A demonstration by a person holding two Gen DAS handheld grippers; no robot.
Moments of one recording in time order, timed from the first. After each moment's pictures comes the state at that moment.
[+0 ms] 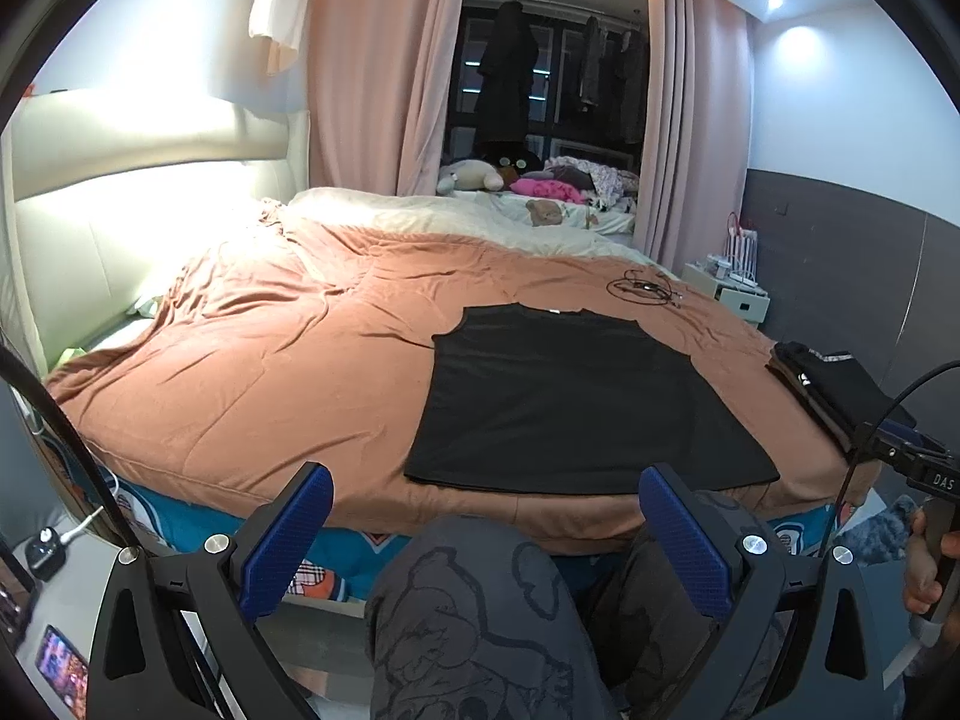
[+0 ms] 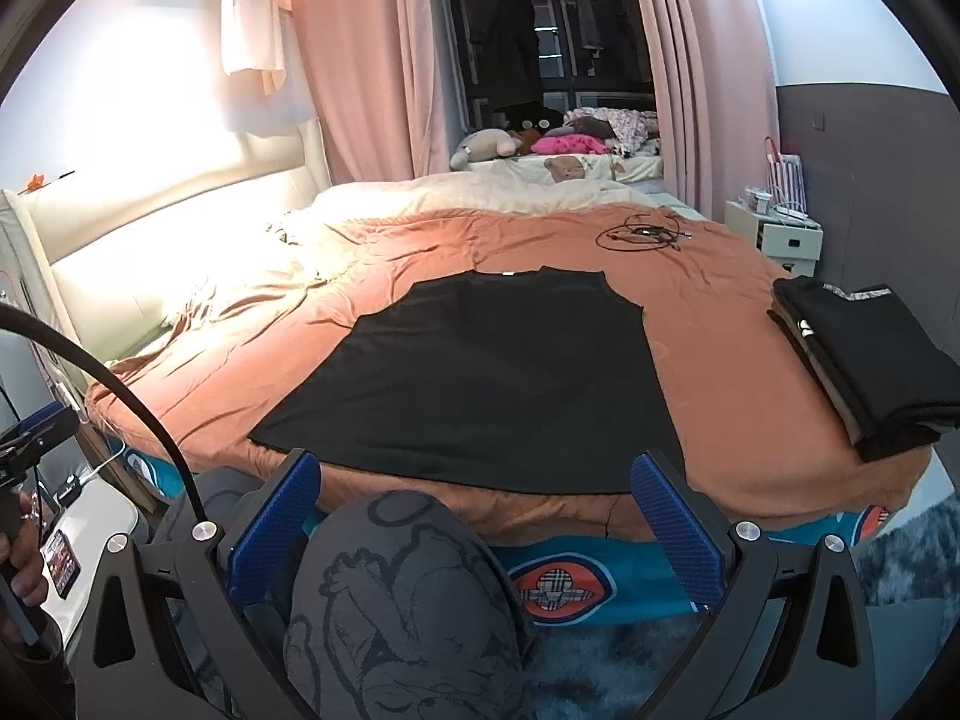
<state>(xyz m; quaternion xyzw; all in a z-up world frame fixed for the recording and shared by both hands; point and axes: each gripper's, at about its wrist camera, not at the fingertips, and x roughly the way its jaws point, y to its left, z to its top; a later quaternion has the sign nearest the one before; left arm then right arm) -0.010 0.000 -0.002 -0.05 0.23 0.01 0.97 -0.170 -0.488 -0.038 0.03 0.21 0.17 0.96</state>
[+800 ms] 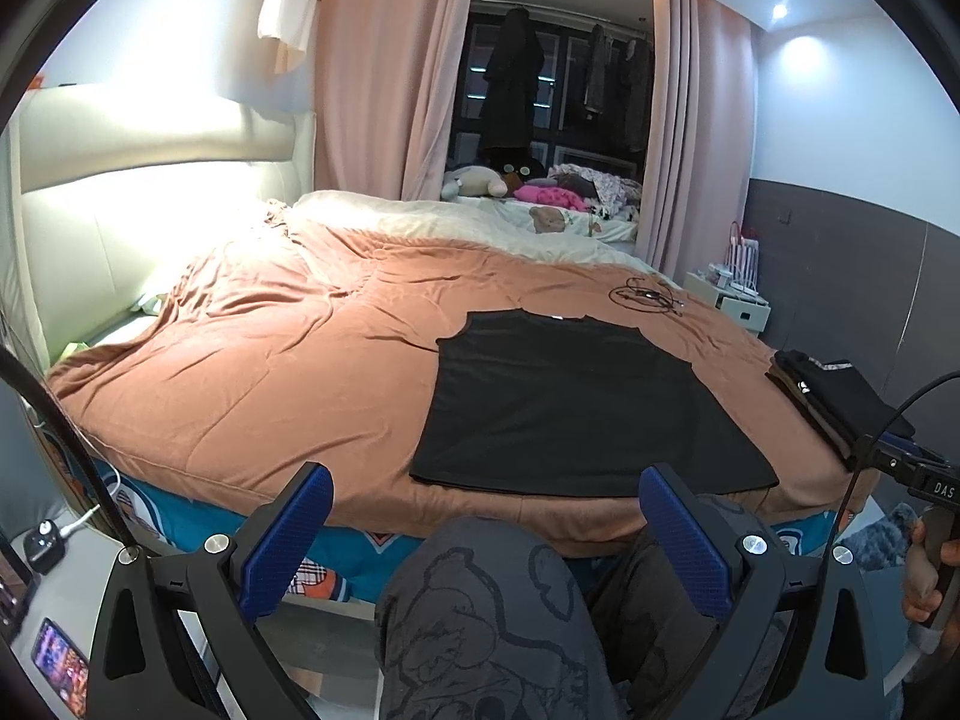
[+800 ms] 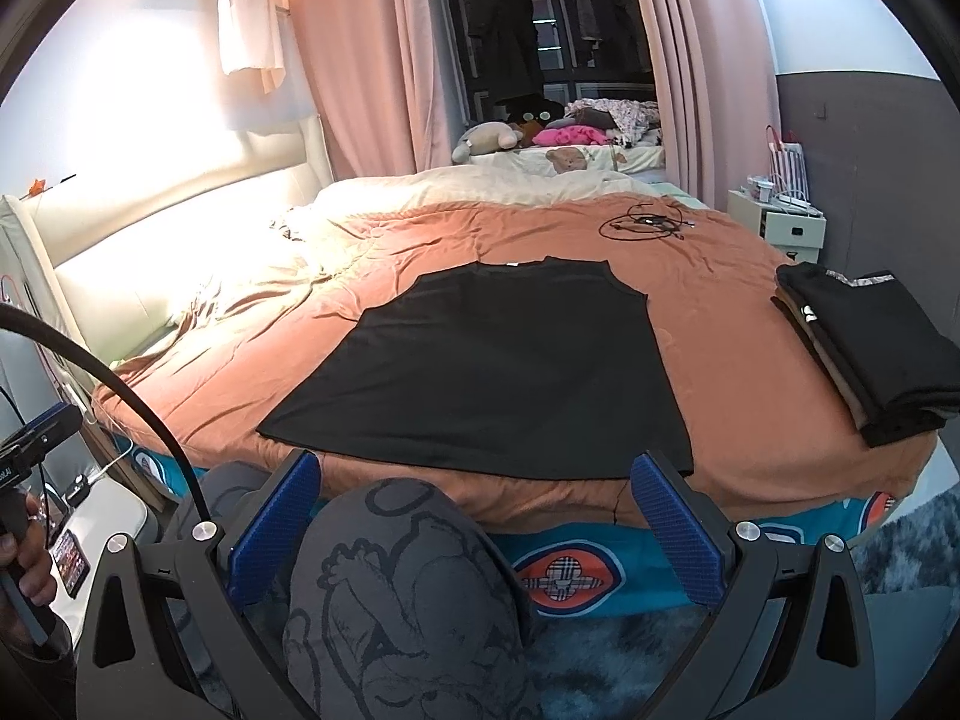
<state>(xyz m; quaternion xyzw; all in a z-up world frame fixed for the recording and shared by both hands) -0.016 0.009 -0.004 -0.06 0.22 0.01 0.97 -0.171 -0.492 -0.041 0.04 0.22 0.18 0.96</state>
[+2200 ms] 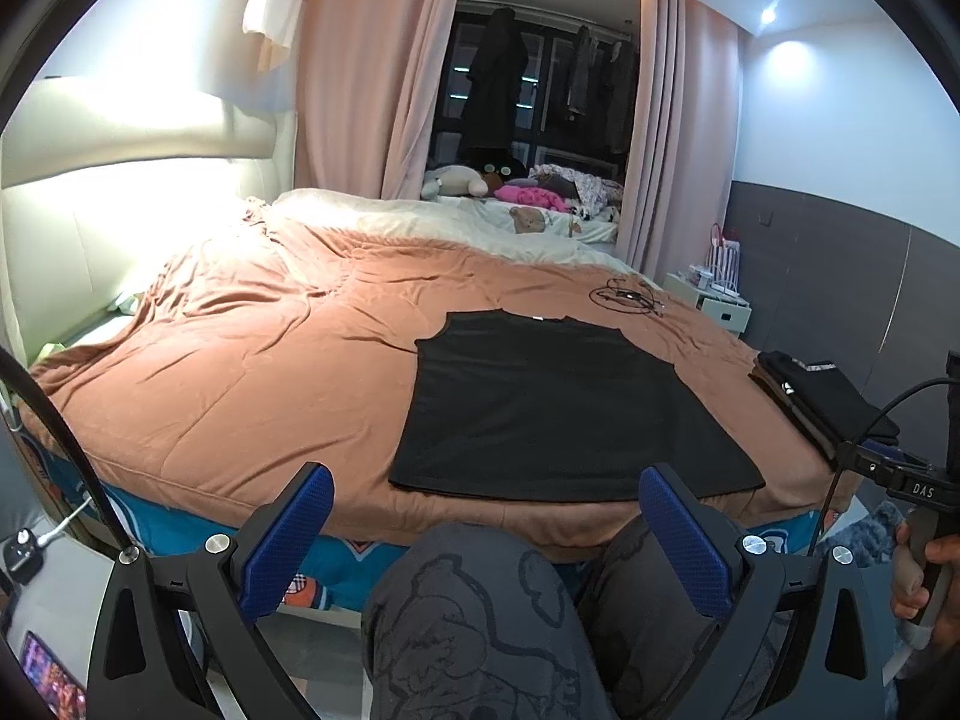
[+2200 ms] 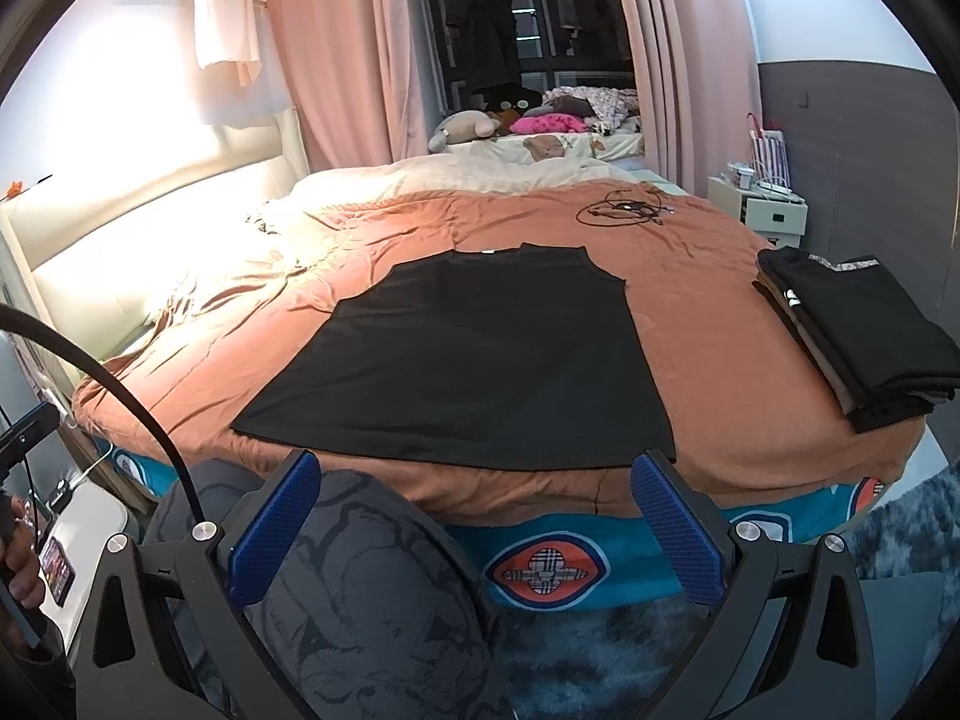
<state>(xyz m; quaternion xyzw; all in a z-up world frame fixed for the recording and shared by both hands) -0.002 0.008 -0.005 -0.07 0.23 -0.01 0.97 -0.157 -0.497 -0.048 0.04 0.24 0.15 0.96</state>
